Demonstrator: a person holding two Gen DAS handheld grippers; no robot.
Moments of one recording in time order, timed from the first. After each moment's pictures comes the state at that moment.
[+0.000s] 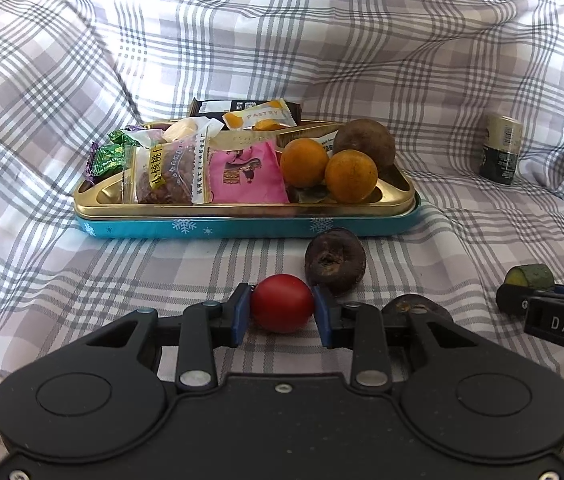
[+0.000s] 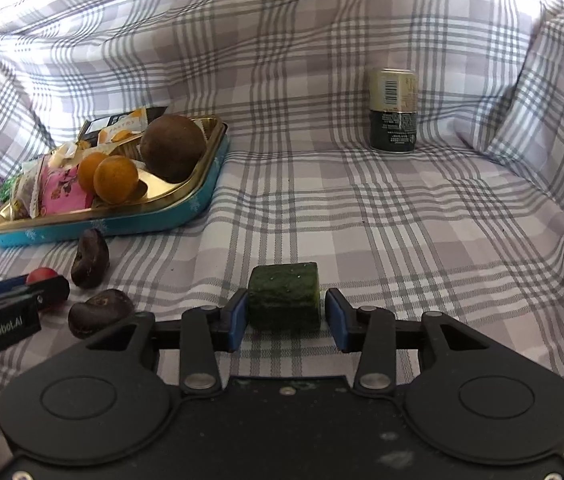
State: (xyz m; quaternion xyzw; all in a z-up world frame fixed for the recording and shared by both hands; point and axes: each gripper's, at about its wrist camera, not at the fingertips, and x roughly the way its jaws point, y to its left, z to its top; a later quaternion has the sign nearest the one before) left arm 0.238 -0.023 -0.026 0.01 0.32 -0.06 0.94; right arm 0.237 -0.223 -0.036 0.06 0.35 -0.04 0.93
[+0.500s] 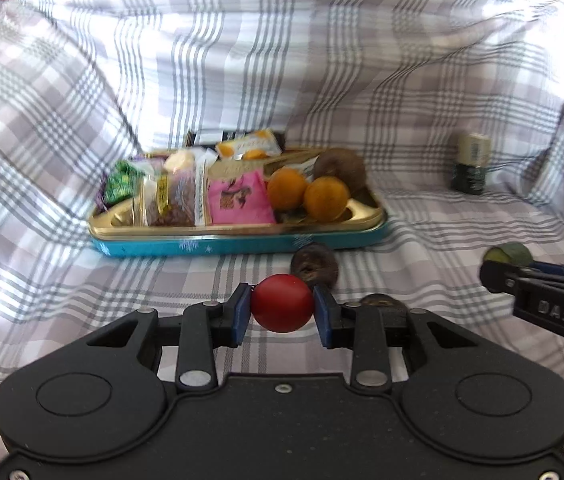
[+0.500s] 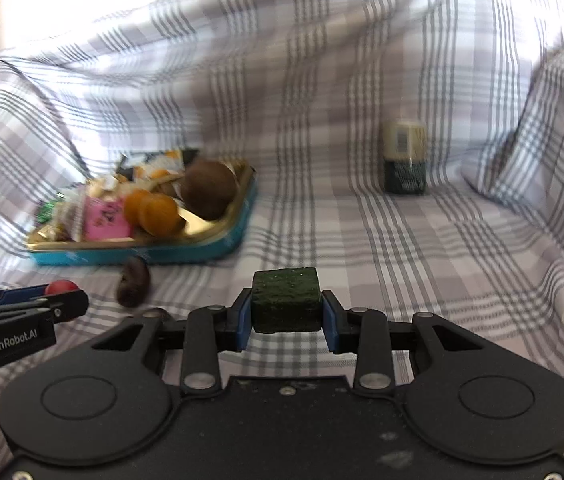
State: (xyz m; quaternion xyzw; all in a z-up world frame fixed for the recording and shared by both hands) left arm 0.196 -0.023 0.003 0.02 0.29 -0.08 0.95; right arm 0.201 -0.215 -0.013 0.05 0.28 0.00 0.96
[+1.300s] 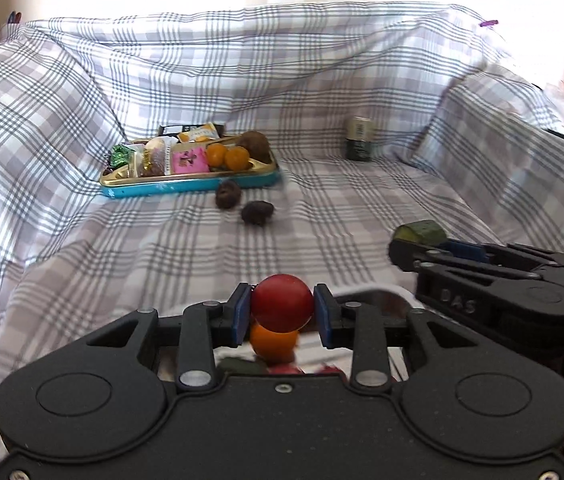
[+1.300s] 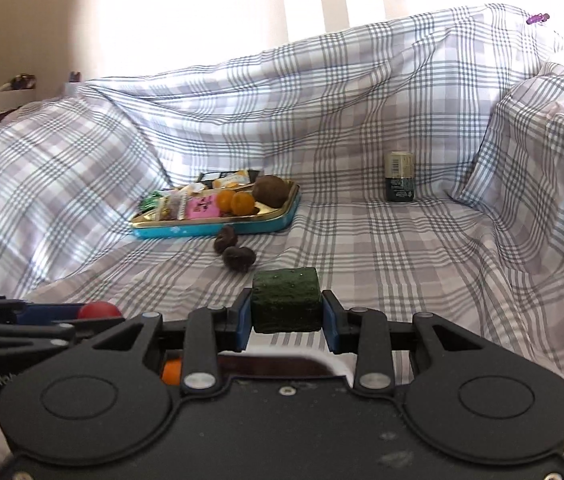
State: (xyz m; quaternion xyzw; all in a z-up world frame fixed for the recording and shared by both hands) left arm 0.004 -0.050 0.041 0.02 0.29 -0.13 0.95; right arm 0.000 -0.214 0.019 0.05 0.23 0.05 0.97
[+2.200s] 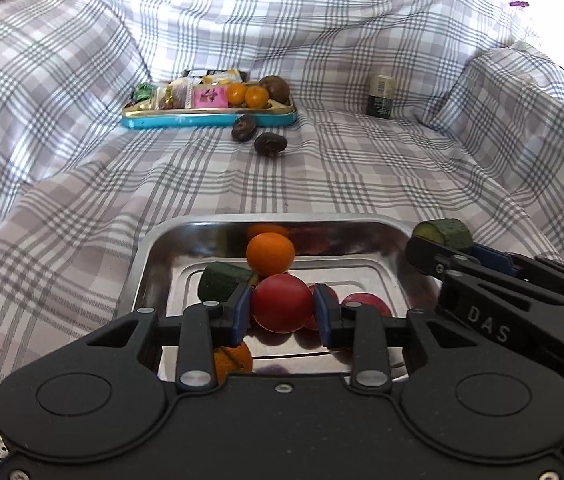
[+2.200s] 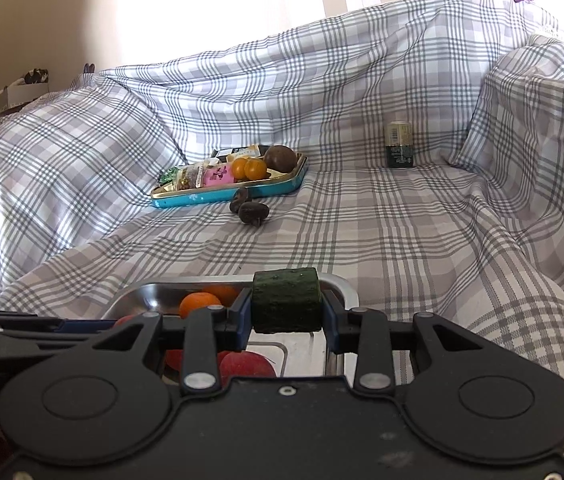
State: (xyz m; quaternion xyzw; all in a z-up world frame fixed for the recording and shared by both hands) left arm -0.022 -0.053 0.010 -0.02 0.35 -0.08 0.93; right arm -0.048 -0.215 -0.001 0.07 0.24 0.06 0.97
